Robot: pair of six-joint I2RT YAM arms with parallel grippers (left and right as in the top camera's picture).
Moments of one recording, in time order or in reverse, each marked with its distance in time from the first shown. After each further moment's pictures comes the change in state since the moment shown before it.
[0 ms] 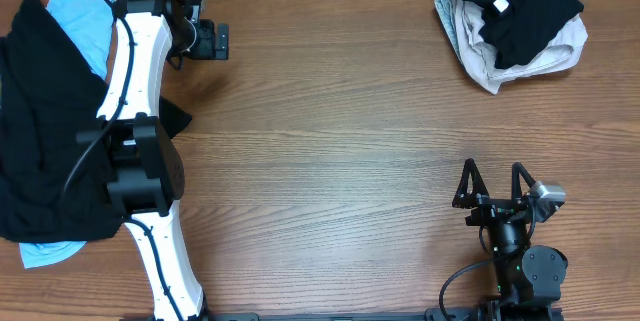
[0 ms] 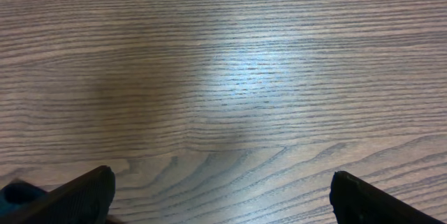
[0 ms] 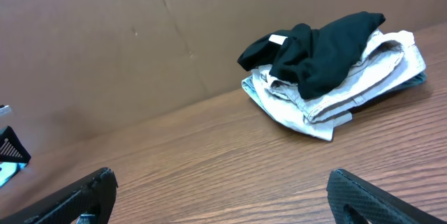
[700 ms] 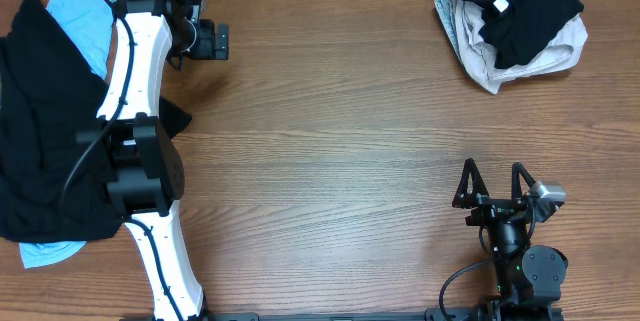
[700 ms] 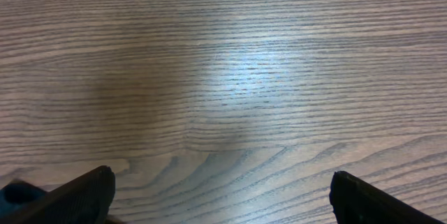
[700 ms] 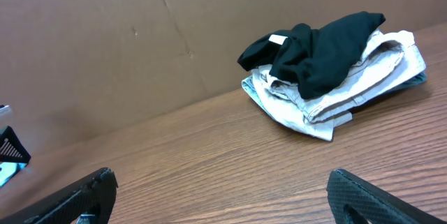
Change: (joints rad) left arm 0.000 0.000 0.000 0.000 0.000 0.000; right arm 0.000 0.000 0.000 0.001 0.000 0.000
